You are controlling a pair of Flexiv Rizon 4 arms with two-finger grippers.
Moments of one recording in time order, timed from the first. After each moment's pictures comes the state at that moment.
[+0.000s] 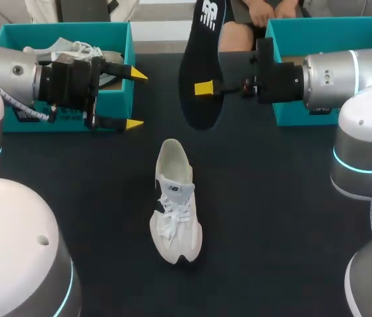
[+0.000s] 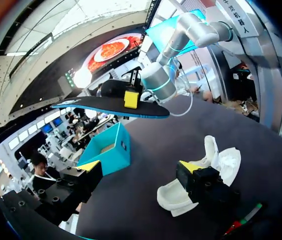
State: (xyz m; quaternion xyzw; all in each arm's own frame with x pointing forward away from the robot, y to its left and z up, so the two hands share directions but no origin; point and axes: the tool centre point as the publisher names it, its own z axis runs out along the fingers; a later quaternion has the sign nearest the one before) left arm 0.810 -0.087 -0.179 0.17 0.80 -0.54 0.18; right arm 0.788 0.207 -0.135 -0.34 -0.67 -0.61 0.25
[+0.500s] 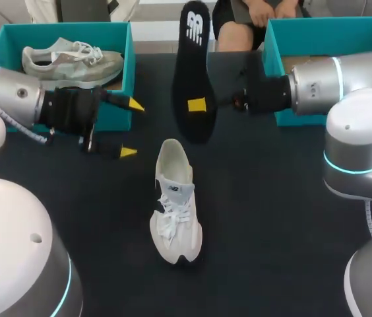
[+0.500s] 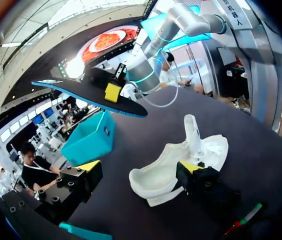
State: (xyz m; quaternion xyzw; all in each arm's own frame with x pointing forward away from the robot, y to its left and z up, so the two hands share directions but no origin) left arm 0.785 -0.068 -0.248 0.17 0.84 -0.50 0.14; right arm 0.792 0.221 -0.184 -0.25 -0.72 -0.61 0.20
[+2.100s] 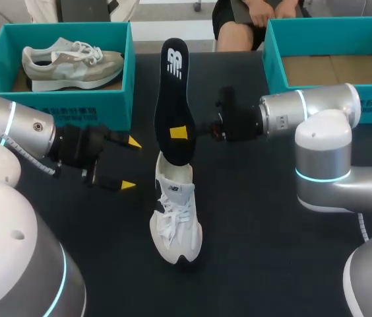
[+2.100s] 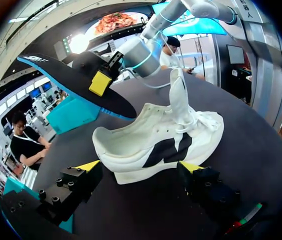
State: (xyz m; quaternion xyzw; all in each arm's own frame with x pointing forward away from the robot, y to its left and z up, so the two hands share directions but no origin) left arm 0.765 -0.054 -0.336 0.11 0.88 -0.45 0.10; right arm 0.798 0.259 -0.263 -0.18 -0.72 -0.64 0.20
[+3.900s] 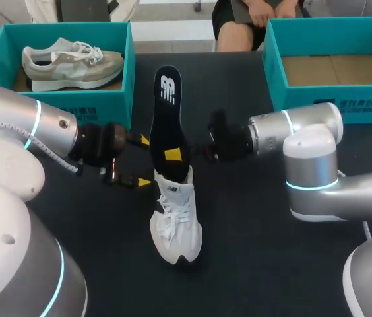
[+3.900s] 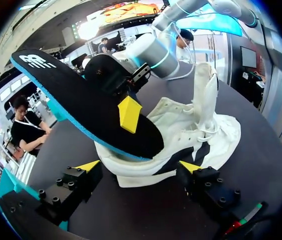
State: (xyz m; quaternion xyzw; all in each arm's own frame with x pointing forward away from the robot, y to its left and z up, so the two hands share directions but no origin) left arm 0.778 -0.081 -0.349 0.06 0.90 -0.41 0.10; right arm 0.785 0.274 -0.325 -0.15 -0.72 -0.64 0.21
